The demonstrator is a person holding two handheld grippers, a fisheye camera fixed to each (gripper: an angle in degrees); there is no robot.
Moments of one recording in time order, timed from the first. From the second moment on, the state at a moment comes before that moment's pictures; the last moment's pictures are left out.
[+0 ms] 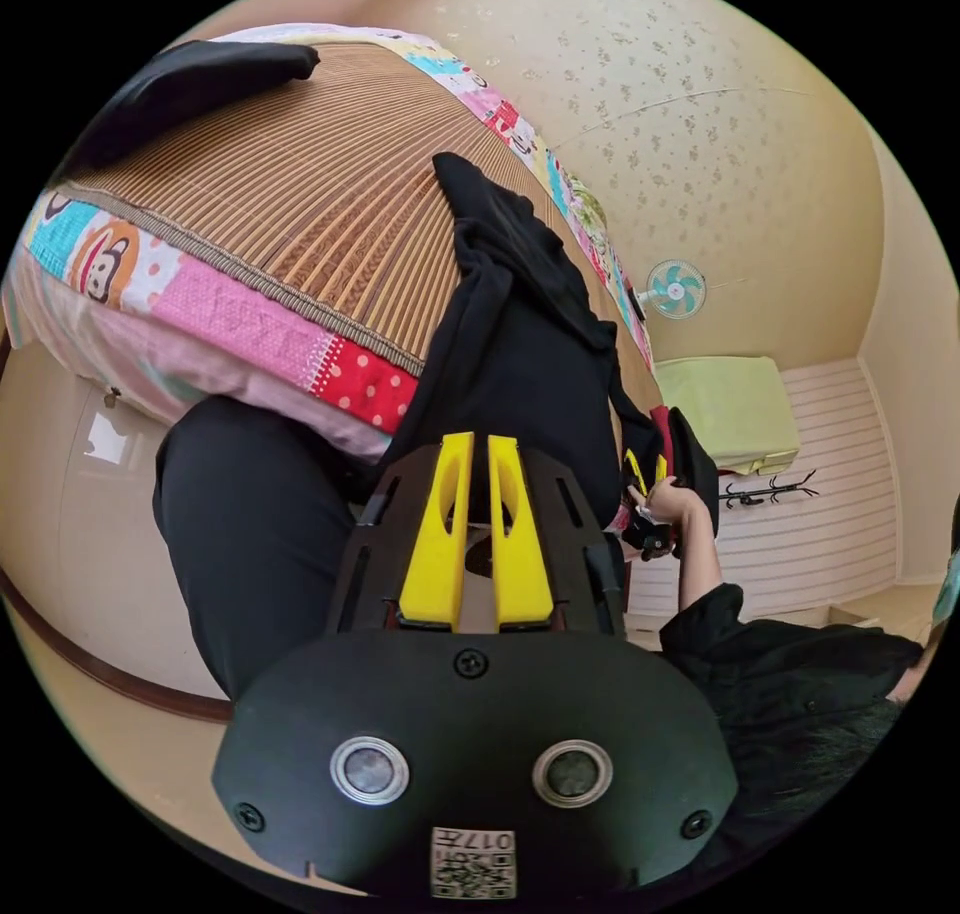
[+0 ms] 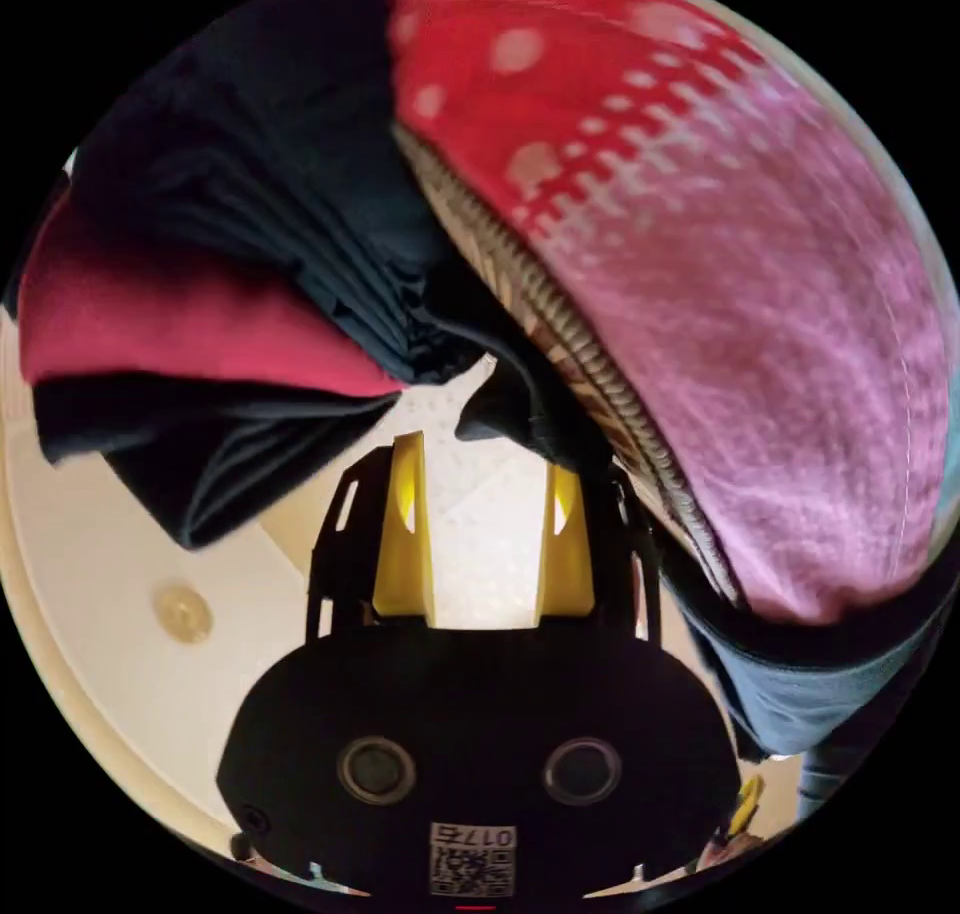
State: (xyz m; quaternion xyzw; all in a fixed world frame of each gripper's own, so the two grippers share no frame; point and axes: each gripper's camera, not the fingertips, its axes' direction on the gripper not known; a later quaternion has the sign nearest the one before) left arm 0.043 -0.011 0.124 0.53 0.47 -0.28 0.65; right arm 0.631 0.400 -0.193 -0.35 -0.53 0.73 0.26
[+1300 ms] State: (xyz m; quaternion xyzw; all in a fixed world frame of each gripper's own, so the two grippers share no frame) left arm -0.014 -0.326 -0.130 0.43 0.12 -0.25 0.86; right arm 0.279 0.458 -0.379 -0.13 -0.39 -0.37 0.83
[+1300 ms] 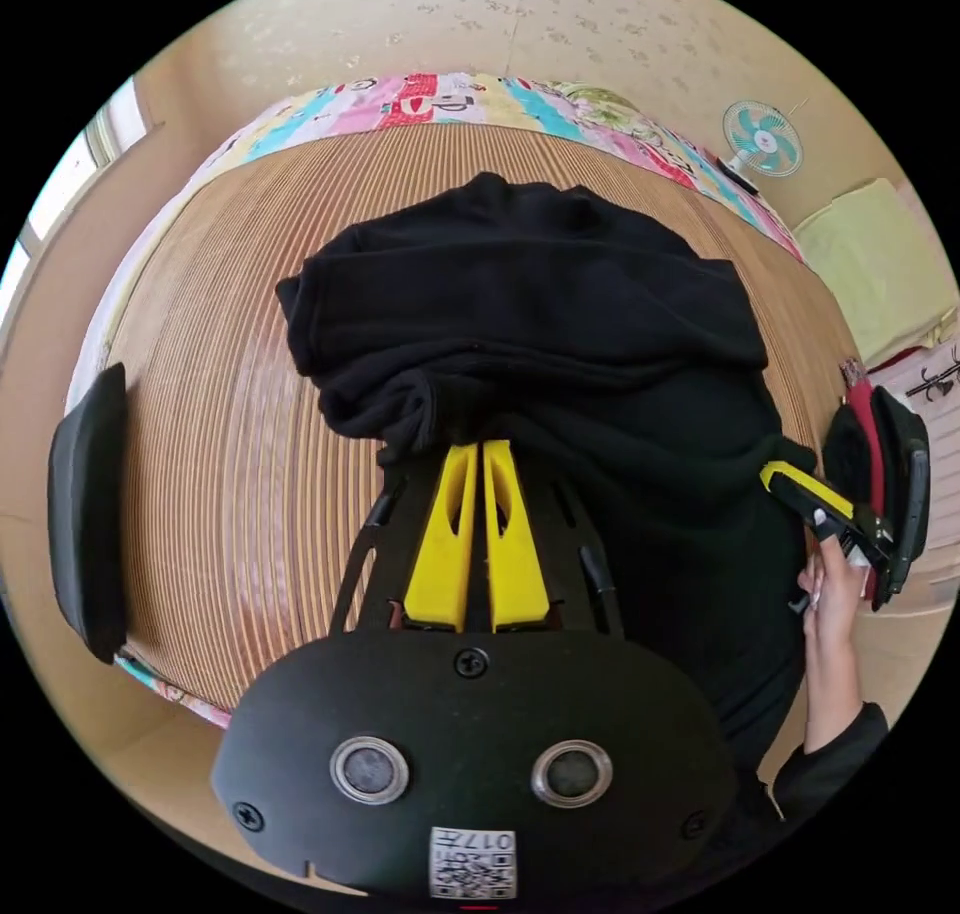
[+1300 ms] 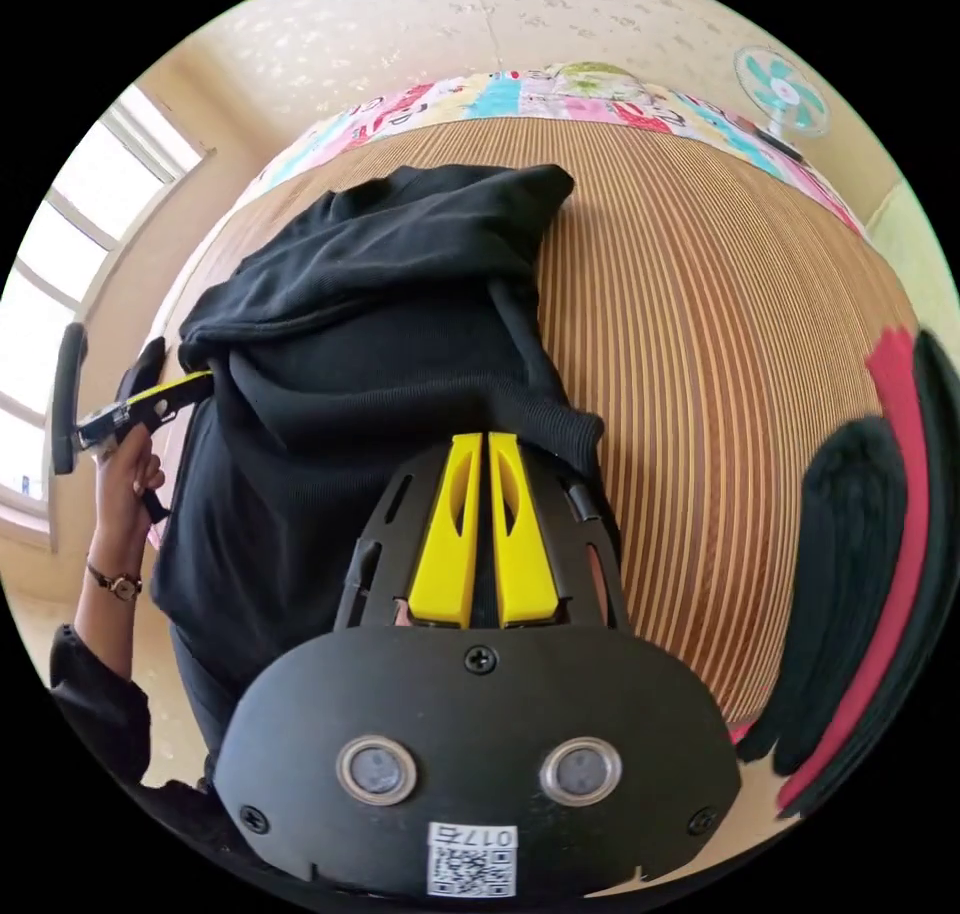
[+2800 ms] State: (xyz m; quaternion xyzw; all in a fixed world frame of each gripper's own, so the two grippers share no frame) left arm -0.123 -0.090 -0.055 0.64 0.45 -0.16 0.61; right arm 0.404 0.409 -0.451 -0.03 -0.64 -0.17 0.75
